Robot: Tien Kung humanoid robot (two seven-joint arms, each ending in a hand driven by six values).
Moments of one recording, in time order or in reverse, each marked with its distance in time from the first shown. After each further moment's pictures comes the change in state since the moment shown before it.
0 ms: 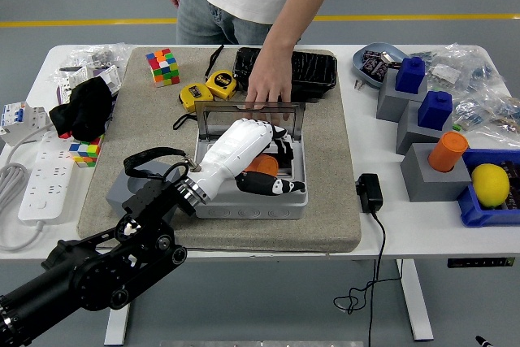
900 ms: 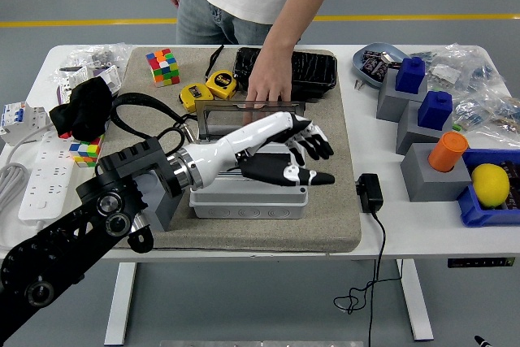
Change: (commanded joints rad) left arm 0.054 0.046 -0.317 -0.468 -0.620 -0.587 0.236; right arm 0.000 0.005 0.018 0.002 -0.007 0.002 -0.003
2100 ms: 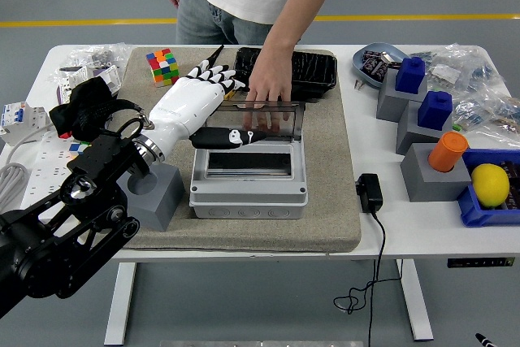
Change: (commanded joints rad) left arm -0.022 0.094 0.081 0.197 0.944 0.250 0.074; right arm 0.002 -0.004 0.005 -0.001 0.000 0.002 0.005
